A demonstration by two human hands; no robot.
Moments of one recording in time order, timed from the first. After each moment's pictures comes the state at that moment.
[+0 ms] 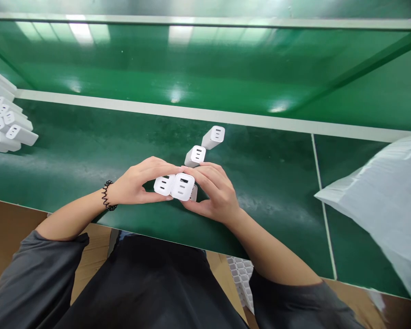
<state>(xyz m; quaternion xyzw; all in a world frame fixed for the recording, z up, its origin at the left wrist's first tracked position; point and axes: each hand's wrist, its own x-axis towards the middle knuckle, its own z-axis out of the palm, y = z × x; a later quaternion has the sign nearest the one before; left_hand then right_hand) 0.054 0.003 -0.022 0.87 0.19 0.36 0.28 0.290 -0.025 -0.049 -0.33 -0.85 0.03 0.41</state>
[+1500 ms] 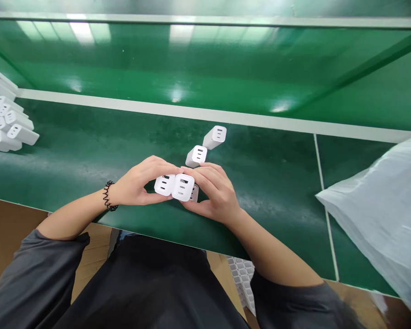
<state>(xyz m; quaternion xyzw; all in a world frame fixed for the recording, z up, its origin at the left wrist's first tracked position) 0.055 0.002 -0.026 0.87 0.19 0.37 0.27 0.291 -0.025 -0.051 -0.33 -0.85 0.04 0.41</state>
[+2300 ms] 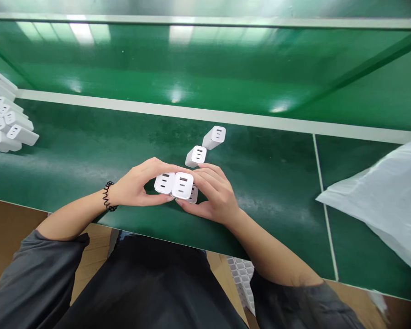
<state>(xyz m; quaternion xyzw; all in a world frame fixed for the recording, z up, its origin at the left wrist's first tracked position) 0.055 -0.002 -0.020 0.86 0.23 0.34 0.31 0.289 -0.026 -0.048 -0.33 -0.86 0.04 0.39</state>
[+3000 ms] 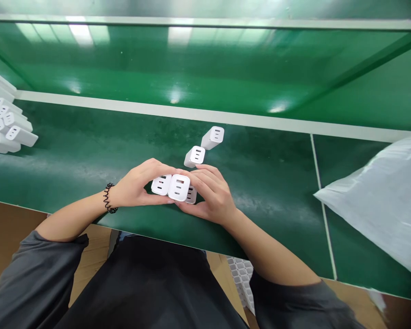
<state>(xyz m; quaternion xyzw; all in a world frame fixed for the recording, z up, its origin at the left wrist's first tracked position) 0.057 -0.005 -0.024 0.85 0.24 0.35 0.30 0.288 -0.029 -0.053 -0.33 -0.86 0.04 0.39</state>
